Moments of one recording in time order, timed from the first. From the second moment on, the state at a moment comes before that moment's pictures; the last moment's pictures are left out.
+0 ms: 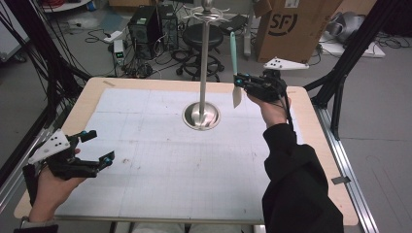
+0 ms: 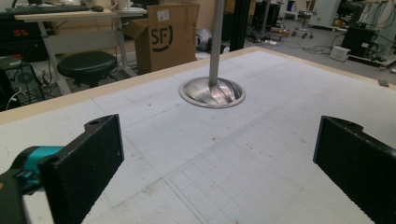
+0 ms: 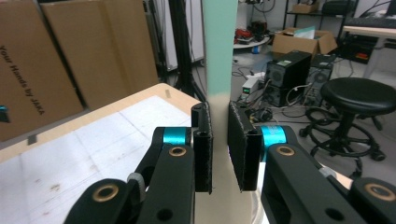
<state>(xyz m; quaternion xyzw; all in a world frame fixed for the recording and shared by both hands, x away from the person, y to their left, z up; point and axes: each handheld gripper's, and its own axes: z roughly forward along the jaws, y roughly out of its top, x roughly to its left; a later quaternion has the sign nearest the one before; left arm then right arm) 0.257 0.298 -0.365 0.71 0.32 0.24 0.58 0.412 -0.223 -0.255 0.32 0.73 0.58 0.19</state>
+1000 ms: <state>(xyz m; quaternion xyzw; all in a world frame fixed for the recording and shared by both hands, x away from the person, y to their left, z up) 0.247 0.308 -0.367 0.71 0.33 0.25 0.57 0.424 -0.216 -0.236 0.31 0.71 0.59 0.23</state>
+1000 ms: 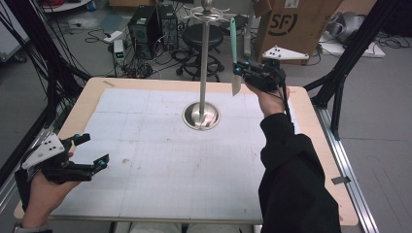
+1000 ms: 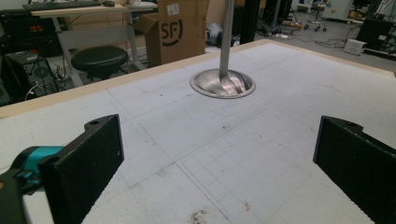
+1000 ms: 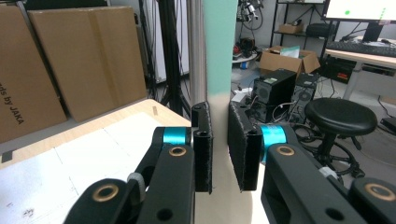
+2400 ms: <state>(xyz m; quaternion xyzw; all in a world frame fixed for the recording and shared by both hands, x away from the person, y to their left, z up) 0.243 0.317 -0.370 0.71 0.35 0.26 0.56 0.434 -0.211 -0.241 0.31 0.71 0.60 0.22</state>
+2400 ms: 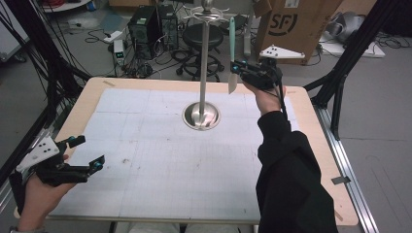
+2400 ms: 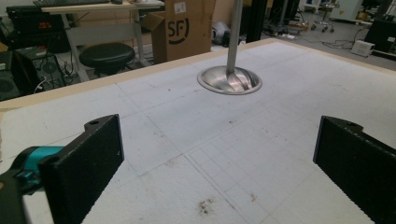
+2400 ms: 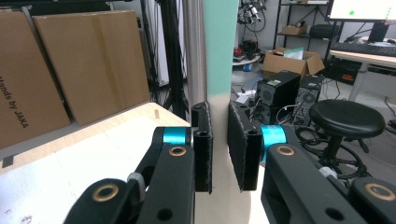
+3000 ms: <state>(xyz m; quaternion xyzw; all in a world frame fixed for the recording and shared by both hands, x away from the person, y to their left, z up) 0.243 0.318 -0.371 0.71 0.35 0.26 0.56 0.434 -0.206 -0.242 0.29 0.72 0.60 0.21</state>
